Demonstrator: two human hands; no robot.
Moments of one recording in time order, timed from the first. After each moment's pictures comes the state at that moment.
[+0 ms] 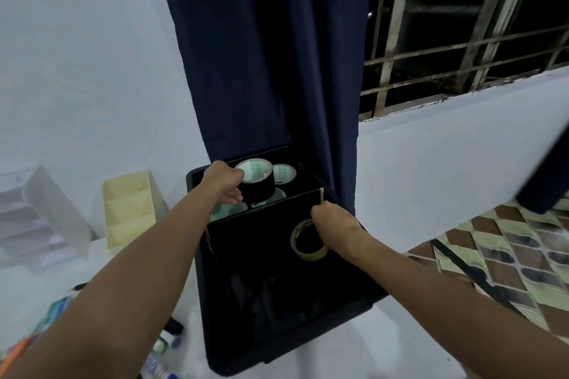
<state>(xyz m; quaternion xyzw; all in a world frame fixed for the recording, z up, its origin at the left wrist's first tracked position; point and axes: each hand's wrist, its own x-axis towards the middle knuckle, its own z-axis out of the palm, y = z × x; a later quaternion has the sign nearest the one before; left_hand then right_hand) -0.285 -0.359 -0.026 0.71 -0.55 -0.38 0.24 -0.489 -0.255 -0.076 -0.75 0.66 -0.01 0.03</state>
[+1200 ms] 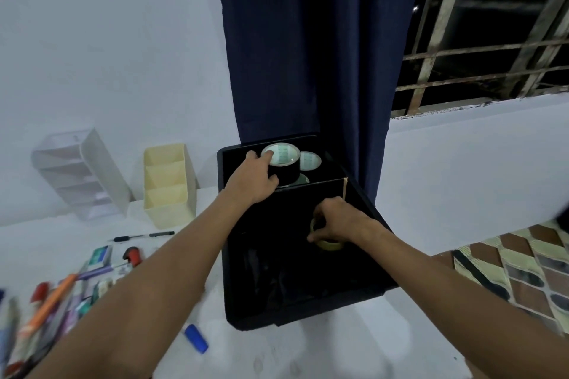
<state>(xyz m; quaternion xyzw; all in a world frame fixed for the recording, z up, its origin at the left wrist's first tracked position) -0.284 -0.307 -0.047 0.63 -0.75 -0.09 0.18 -0.478 -0.261 -0.085 -0.76 0.61 -0.03 0.20</state>
